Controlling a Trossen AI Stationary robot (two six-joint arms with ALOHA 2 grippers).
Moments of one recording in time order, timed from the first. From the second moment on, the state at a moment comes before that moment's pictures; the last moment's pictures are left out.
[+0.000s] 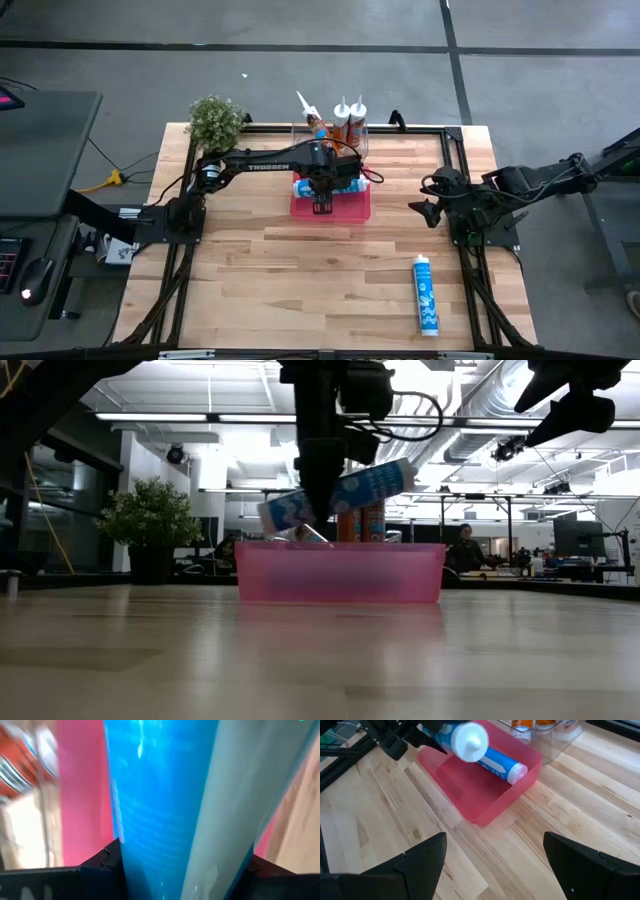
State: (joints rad) left arm 0.15 2.16 2.04 -1.26 -0.13 0.09; right arm 0.27 0.73 0.85 -0.97 0.46 0.94
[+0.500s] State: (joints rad) left arm 0.15 2.16 2.04 -1.23 -0.12 0.11; right arm 0.27 0.73 0.85 -0.97 0.46 0.95
